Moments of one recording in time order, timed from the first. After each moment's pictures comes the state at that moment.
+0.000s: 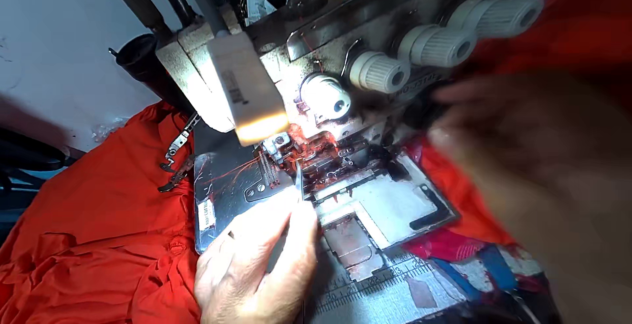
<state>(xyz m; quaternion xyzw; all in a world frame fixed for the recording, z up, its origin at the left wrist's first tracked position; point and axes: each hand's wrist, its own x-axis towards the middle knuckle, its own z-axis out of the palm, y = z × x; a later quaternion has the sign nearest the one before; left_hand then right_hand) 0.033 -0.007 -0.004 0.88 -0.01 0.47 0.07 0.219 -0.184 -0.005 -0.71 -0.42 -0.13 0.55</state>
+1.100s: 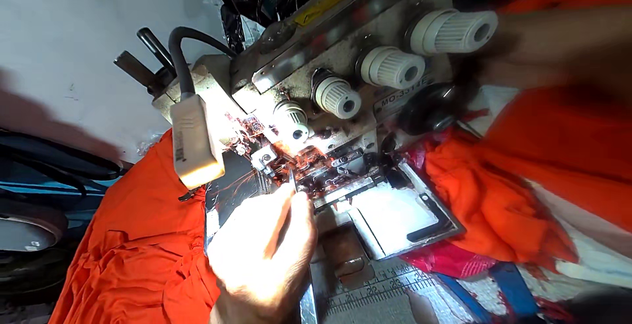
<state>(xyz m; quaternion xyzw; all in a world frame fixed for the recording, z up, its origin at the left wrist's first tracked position) 0.057 -0.010 0.008 0.90 -0.03 0.43 -0.05 0.361 -0.172 0.019 -0.68 -0.29 0.34 0.58</state>
